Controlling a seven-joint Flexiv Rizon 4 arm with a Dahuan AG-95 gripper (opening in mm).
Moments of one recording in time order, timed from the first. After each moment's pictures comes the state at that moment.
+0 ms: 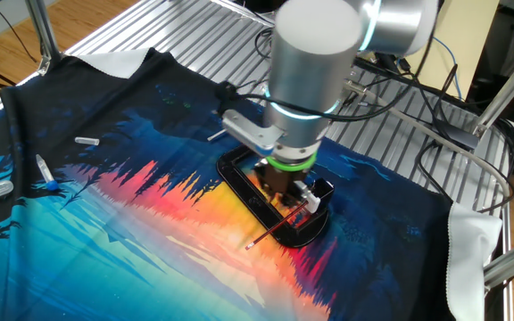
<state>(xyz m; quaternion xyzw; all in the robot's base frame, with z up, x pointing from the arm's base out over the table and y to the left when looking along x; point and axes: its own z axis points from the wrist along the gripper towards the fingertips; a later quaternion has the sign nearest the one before) 0.489 0.109 0.067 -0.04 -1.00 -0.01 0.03</state>
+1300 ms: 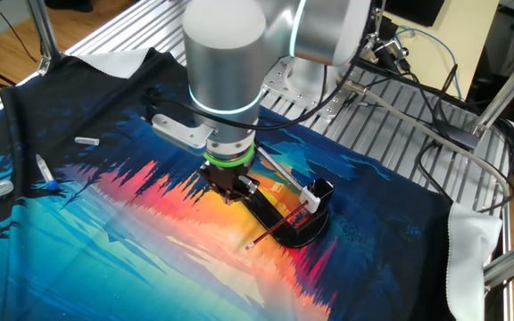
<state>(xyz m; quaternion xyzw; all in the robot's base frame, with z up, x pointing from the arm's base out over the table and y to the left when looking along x) 0.519 0.026 0.049 0.03 -1.00 -0.03 0.03</state>
